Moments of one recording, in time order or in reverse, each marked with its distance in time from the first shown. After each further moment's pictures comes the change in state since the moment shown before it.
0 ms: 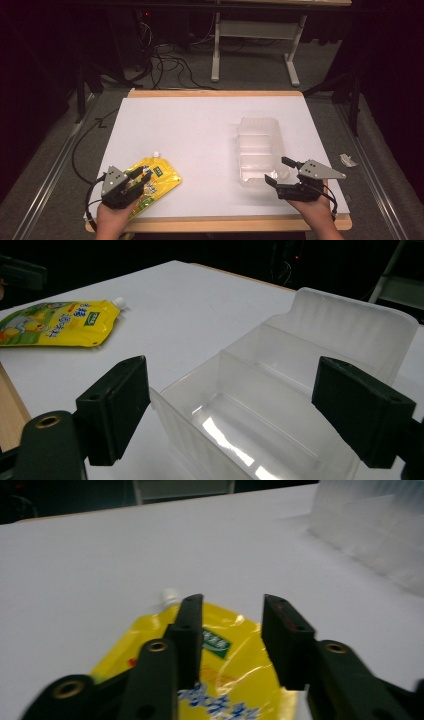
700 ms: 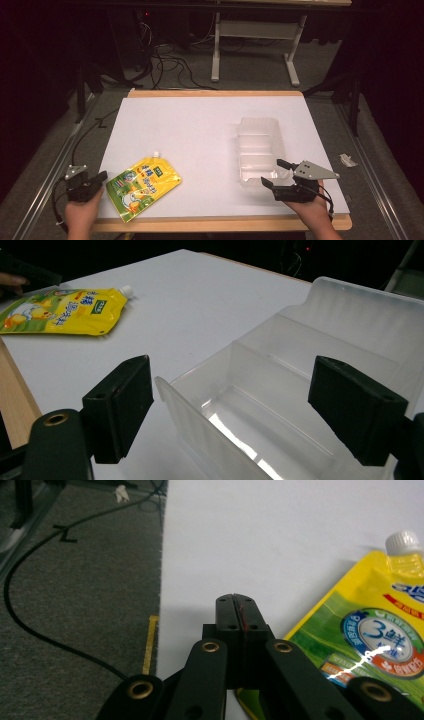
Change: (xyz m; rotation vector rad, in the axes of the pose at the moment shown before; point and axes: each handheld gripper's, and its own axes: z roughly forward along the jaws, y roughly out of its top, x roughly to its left) left arm 0.103 -0.042 0.001 0.213 0.227 -0.306; right arm 0.004 -0.003 0.008 0.032 0.027 -0.023
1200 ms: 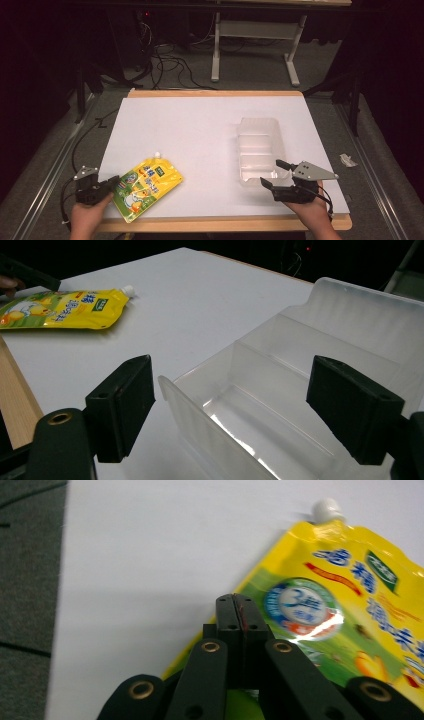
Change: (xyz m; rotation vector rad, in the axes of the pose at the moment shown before) left arm -0.031 -0.003 -0.008 0.058 -0.149 0.062; right arm 0.003 0.001 0.000 0.003 -0.003 -0.010
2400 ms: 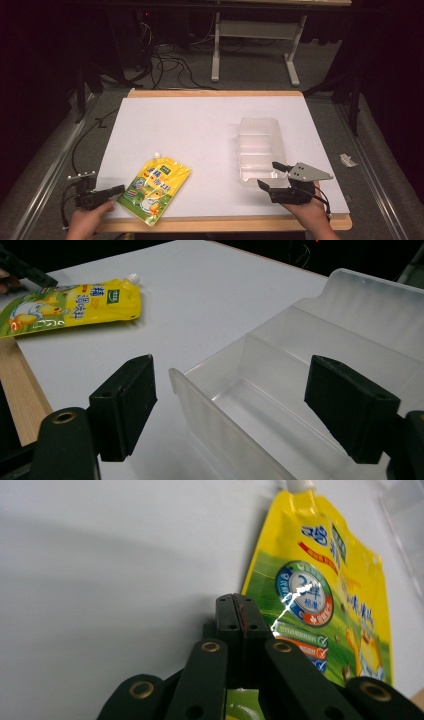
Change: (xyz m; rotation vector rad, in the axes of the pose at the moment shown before) left arm 0.014 -0.010 0.001 0.141 -0.228 -0.247; right arm 0.006 -0.001 0.006 0.034 0.020 -0.016
